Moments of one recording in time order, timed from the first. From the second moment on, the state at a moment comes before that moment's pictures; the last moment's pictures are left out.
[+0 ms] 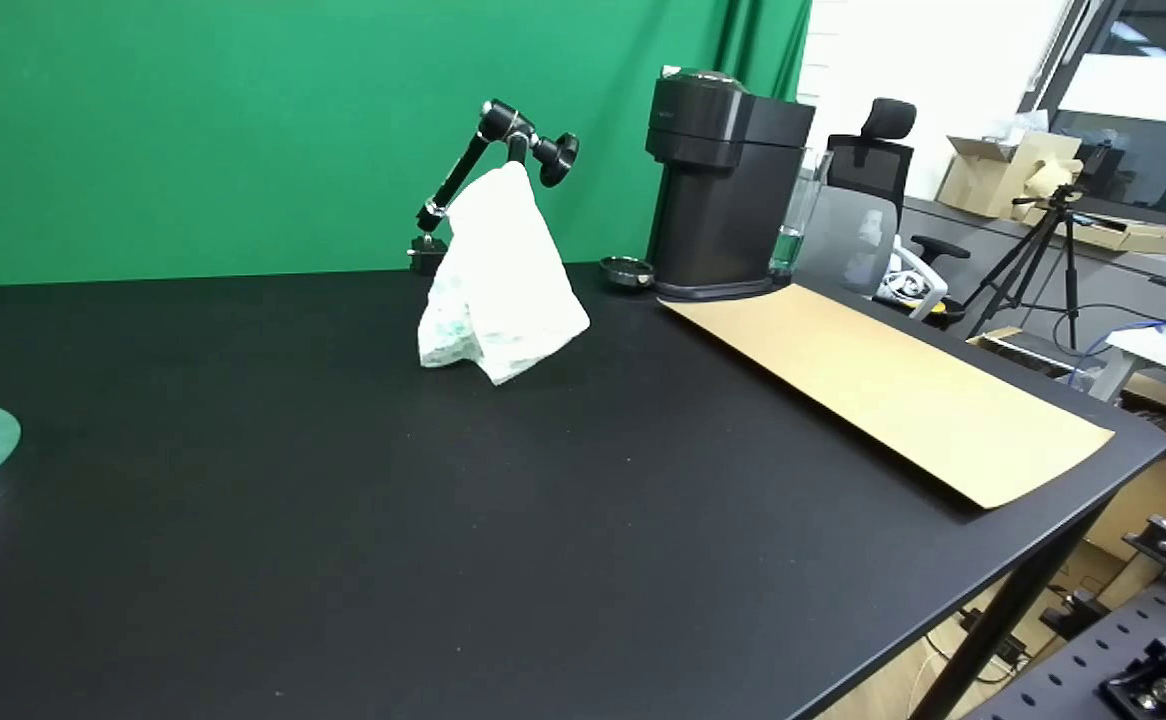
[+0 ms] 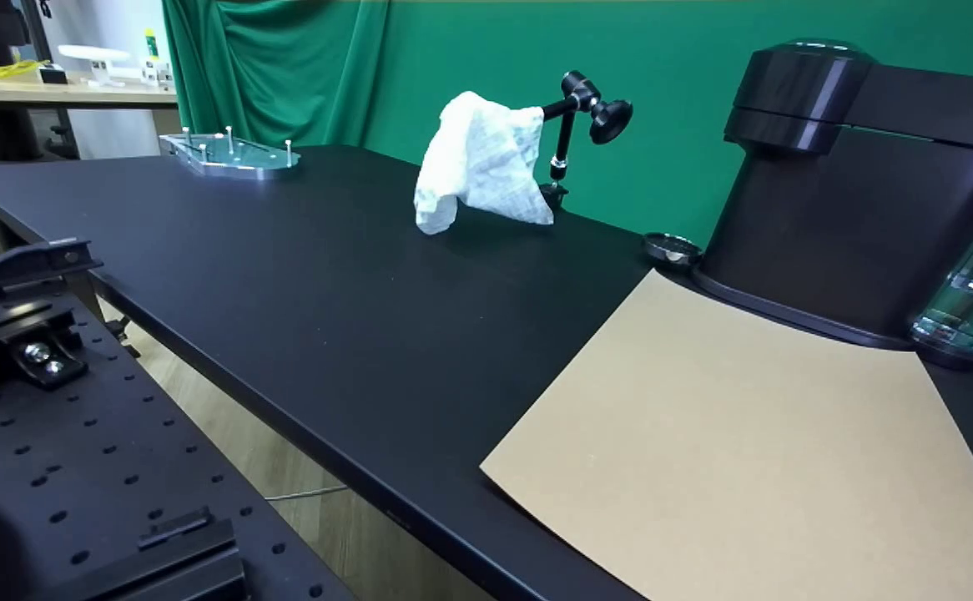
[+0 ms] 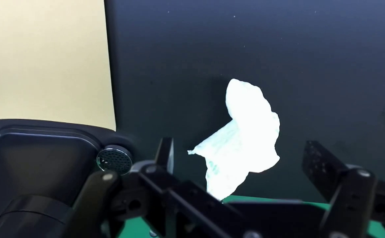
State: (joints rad) arm 0.05 -0.53 0.05 -2.55 0.02 2.28 -0.09
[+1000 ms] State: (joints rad) arm 0.03 -0.31 0.04 -2.50 0.01 2.36 -0.07
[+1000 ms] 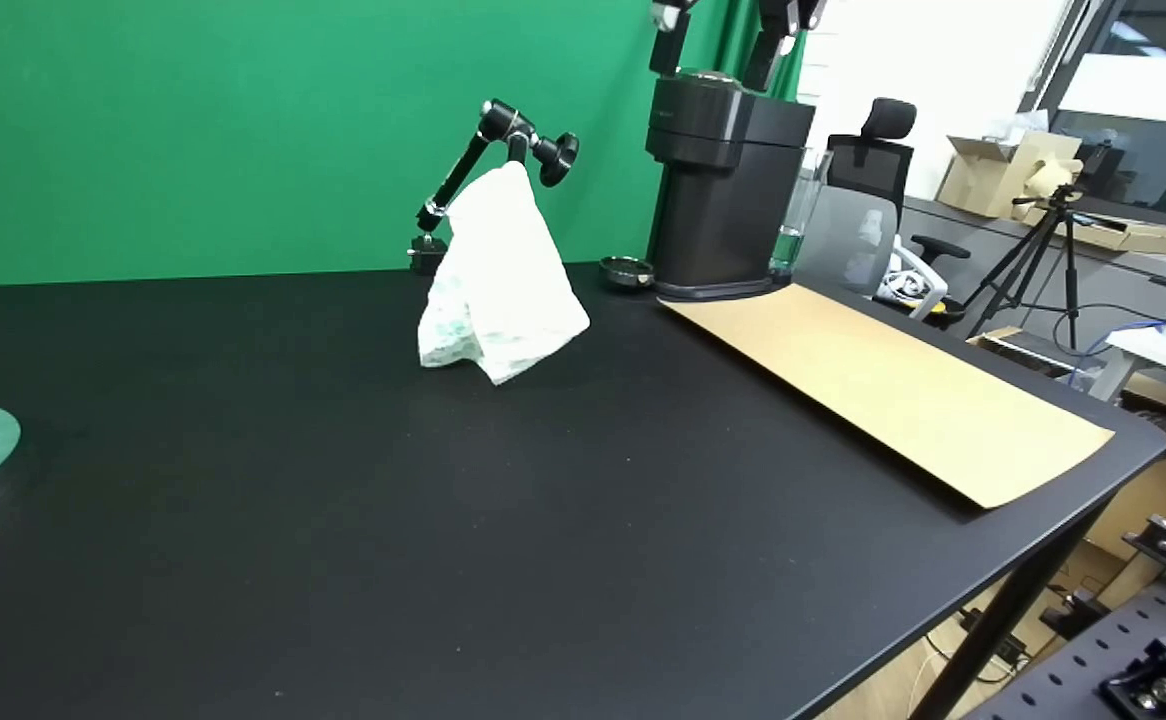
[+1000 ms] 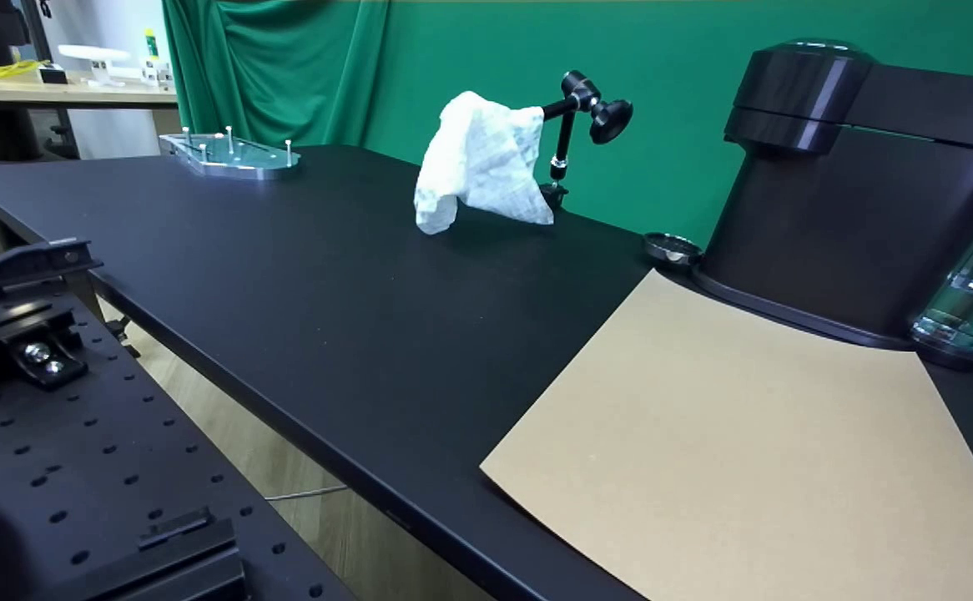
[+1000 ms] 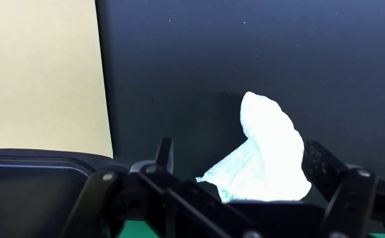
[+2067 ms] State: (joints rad) arm 0.07 0.18 0.09 -2.18 0.06 2.58 -0.07
